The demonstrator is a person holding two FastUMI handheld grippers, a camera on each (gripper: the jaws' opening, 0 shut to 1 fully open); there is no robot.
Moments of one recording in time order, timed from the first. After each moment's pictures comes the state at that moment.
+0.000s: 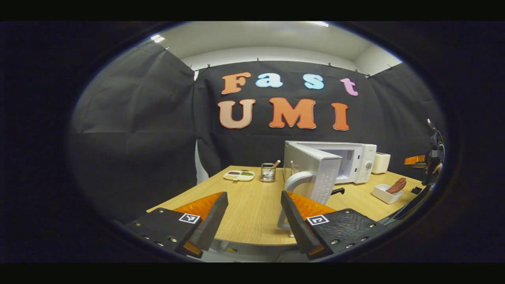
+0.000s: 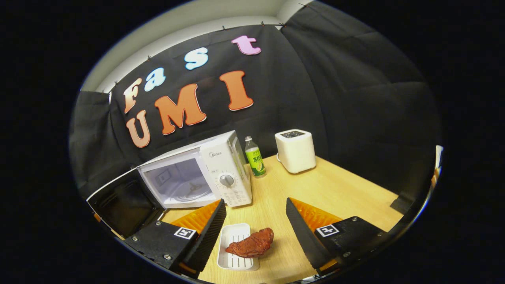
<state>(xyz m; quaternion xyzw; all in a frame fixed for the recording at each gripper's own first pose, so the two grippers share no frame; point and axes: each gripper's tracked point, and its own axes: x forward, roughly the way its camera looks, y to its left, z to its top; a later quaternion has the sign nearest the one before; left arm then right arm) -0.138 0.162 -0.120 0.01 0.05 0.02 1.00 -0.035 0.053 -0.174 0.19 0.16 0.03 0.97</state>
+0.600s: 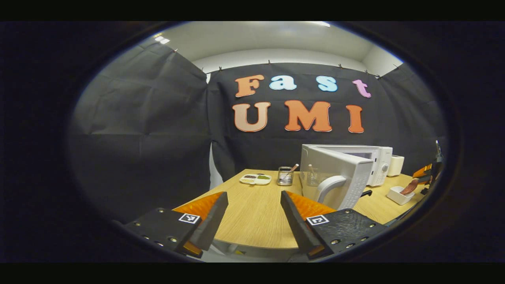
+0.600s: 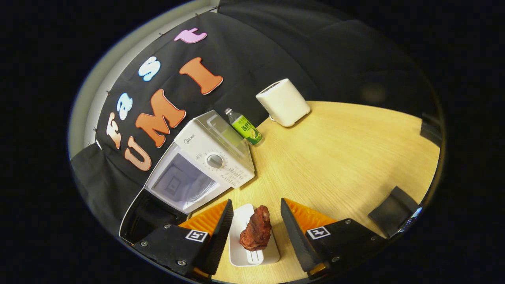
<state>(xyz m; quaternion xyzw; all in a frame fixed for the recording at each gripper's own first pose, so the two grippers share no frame) -0.126 0.199 -0.115 0.01 0.04 0.06 1.00 -0.036 0.074 -0.245 0.38 0.26 0.05 0.88</state>
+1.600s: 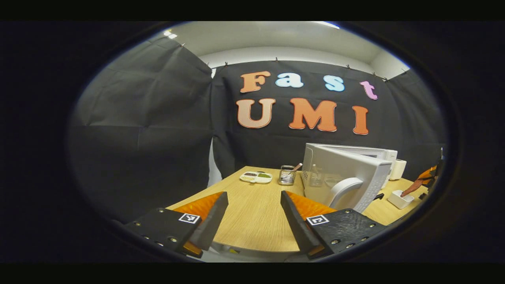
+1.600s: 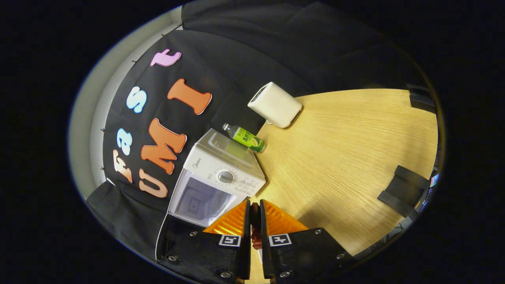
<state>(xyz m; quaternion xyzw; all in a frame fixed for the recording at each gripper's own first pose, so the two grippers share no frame) -0.105 0.210 -0.123 -0.01 0.05 0.06 1.00 -0.035 0.061 -0.194 0.48 0.22 0.03 0.85</state>
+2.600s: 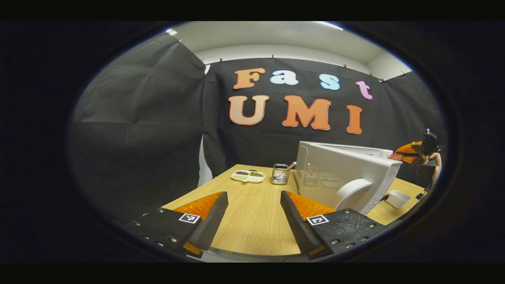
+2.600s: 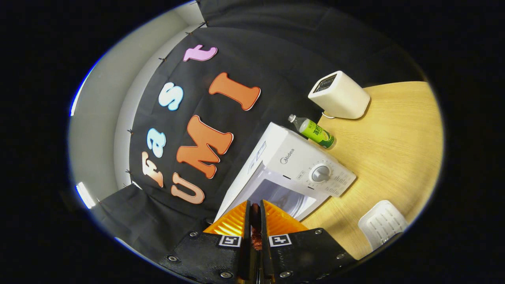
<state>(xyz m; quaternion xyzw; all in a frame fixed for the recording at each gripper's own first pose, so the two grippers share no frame) -0.086 0.209 -0.126 -0.03 0.06 0.02 1.00 0.045 0.217 -0.085 0.52 0.15 0.11 0.84</state>
